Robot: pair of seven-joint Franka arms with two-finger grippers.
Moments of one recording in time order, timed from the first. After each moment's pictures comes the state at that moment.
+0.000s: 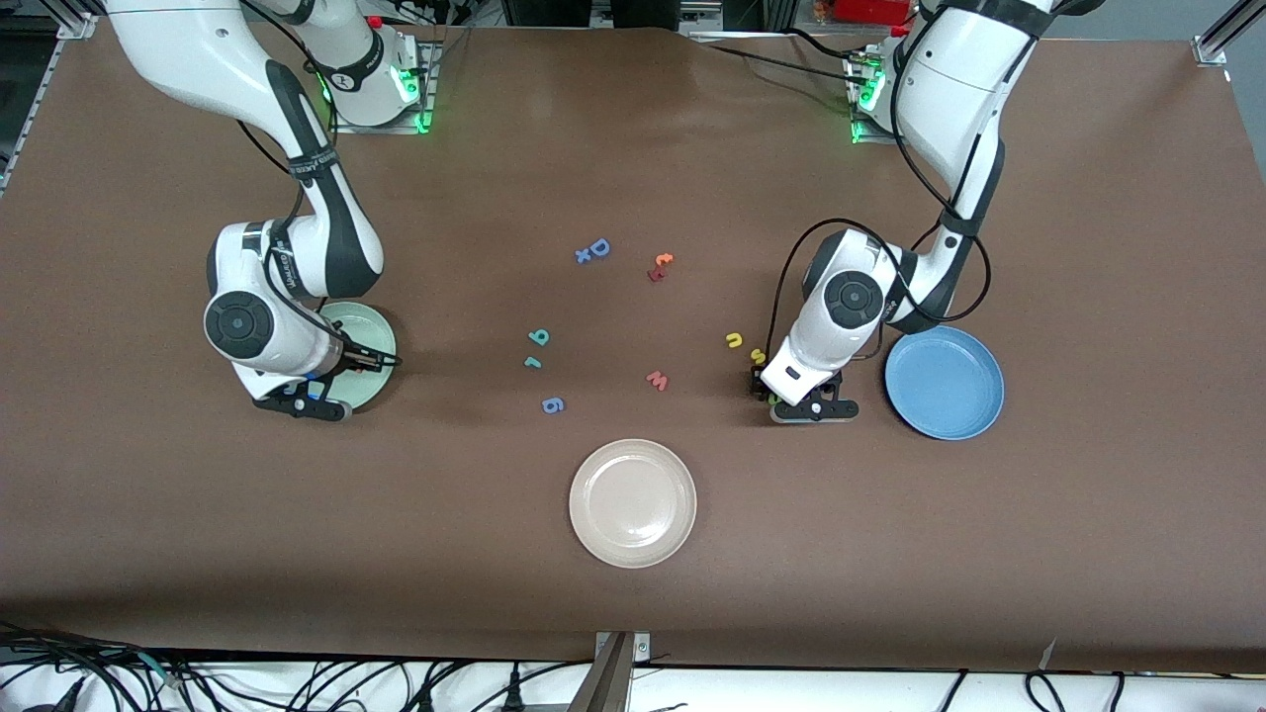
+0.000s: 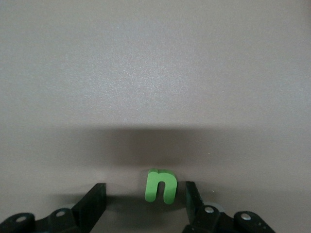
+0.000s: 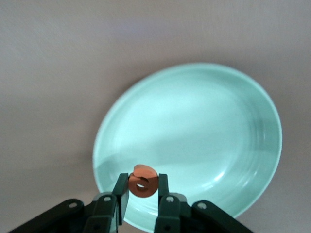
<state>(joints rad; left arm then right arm) -0.41 0.65 -0.01 -1.89 -0.03 2.62 -0.45 0.32 0.47 -0.17 -1.94 0.01 2.19 0.32</state>
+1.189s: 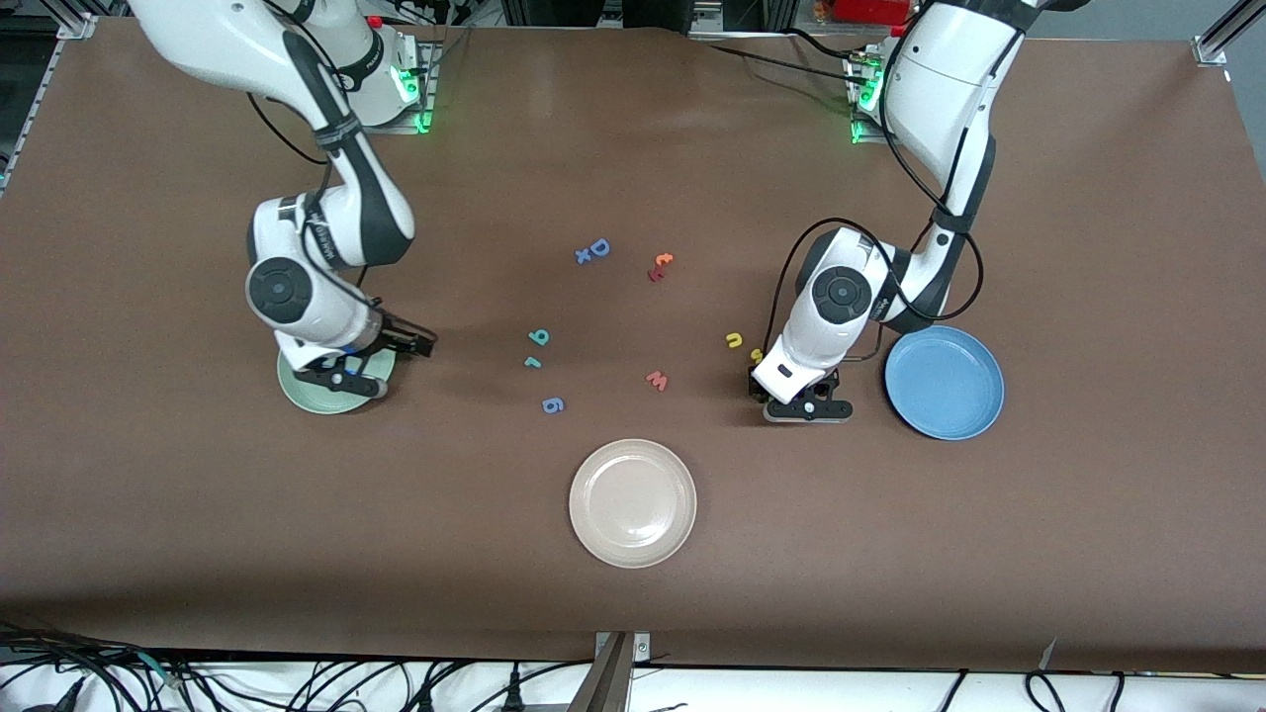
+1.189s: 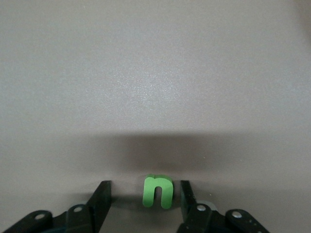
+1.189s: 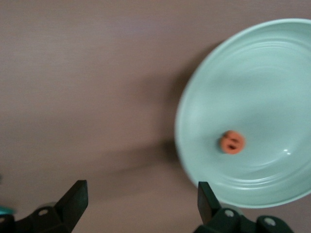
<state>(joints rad) -0.48 0.65 0.04 -1.88 0.01 2.62 -0.45 0.32 0.41 -0.01 -1.99 0.04 2.28 0.50</state>
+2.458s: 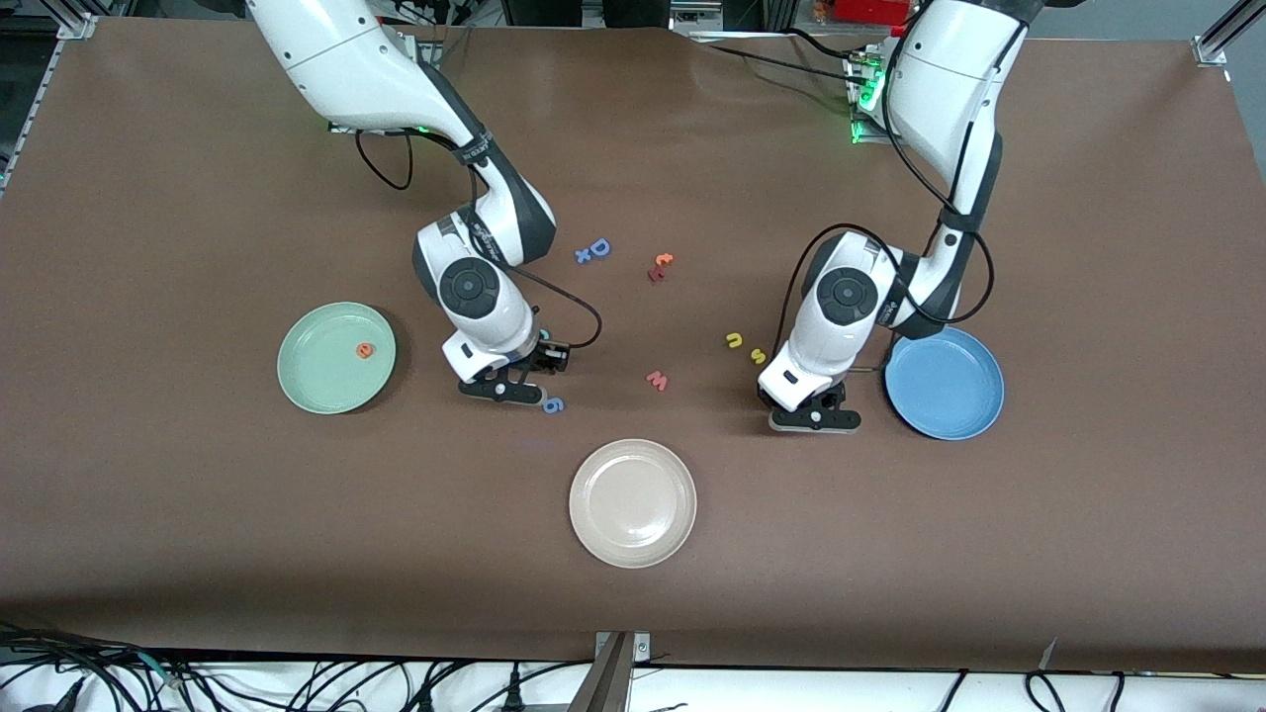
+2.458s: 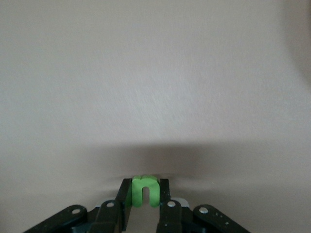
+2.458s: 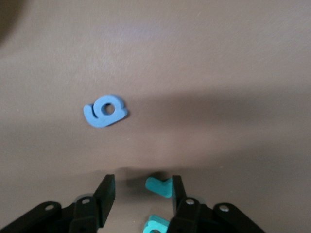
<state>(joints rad) -0.50 0.65 0.11 -1.83 0.02 2.61 -0.36 0.52 0.68 0.05 -1.72 0.04 2.41 0.67</state>
